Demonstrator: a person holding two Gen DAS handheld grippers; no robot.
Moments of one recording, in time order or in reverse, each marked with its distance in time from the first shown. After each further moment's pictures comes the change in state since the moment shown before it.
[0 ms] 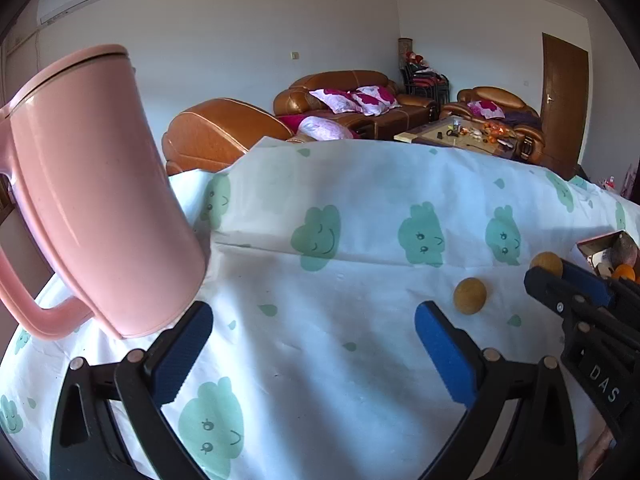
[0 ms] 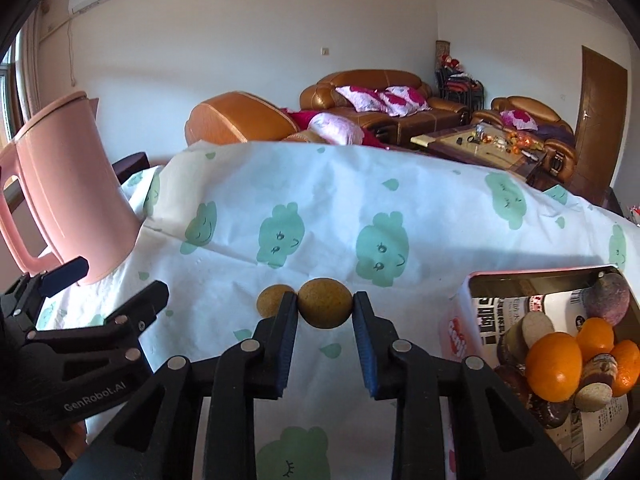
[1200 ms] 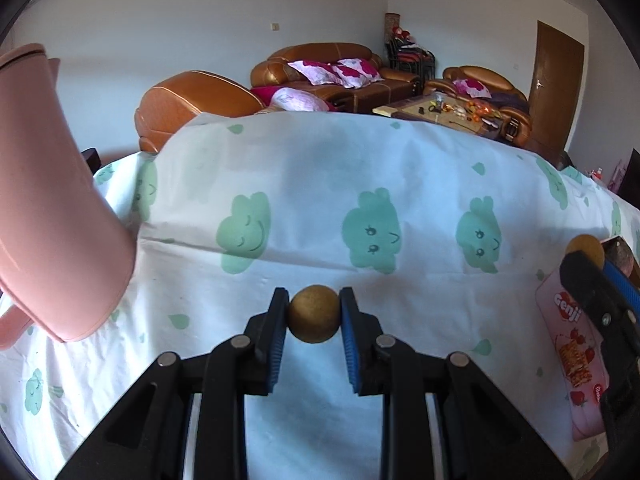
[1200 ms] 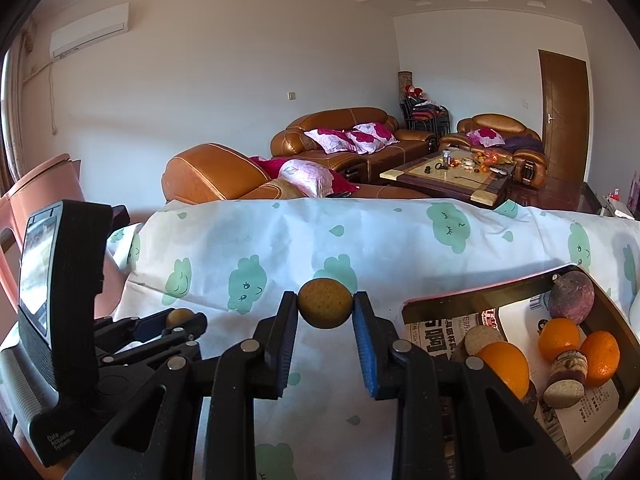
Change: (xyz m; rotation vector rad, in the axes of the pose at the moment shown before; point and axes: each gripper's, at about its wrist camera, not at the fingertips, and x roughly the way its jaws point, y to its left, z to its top) left arm 0.031 -0.035 0.013 -0.023 0.114 -0.051; right arm -0.019 -0.021 -0.001 0.083 -0.150 -0.053
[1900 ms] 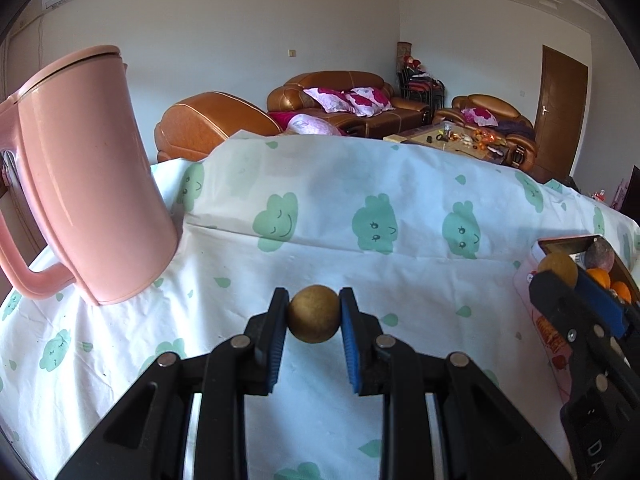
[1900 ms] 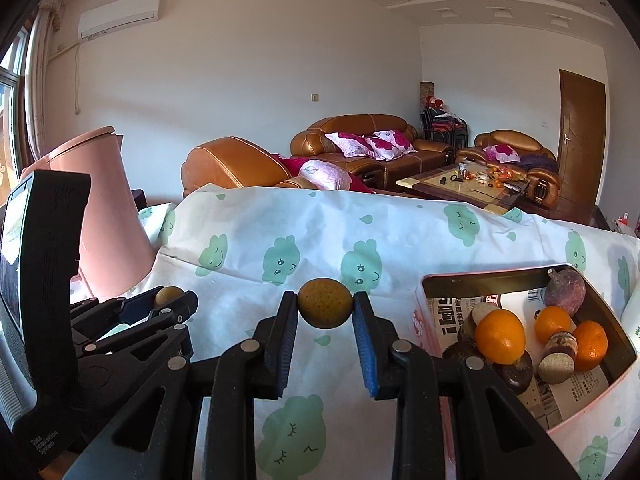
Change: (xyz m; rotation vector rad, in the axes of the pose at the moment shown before) left arm -0.045 0.007 -0.029 -0.032 -0.107 0.006; right arm -0.037 0.019 -0.021 -0.079 -0.012 0.033
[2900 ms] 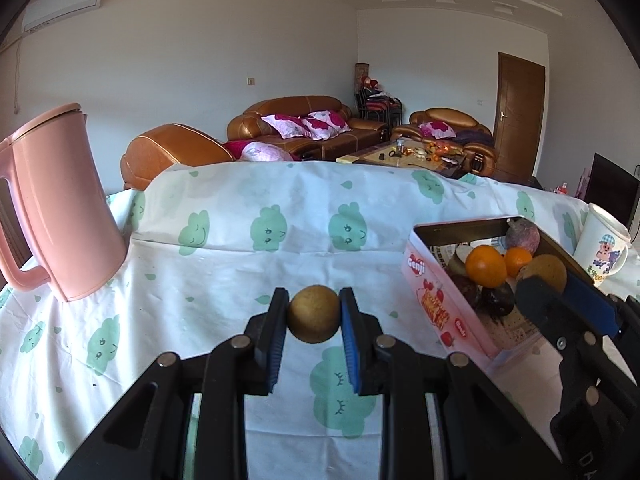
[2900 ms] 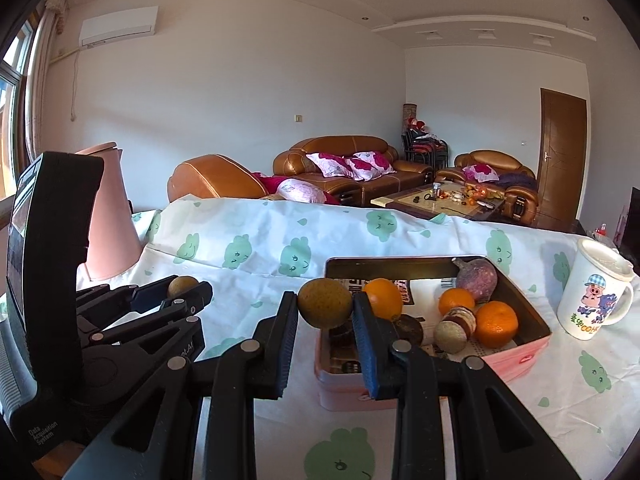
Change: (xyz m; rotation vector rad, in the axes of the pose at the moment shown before) left arm -0.052 -0.078 -0.026 0.074 -0.099 -0.115; right arm -0.079 -0.058 -0.030 -0.015 -0.083 -0.067
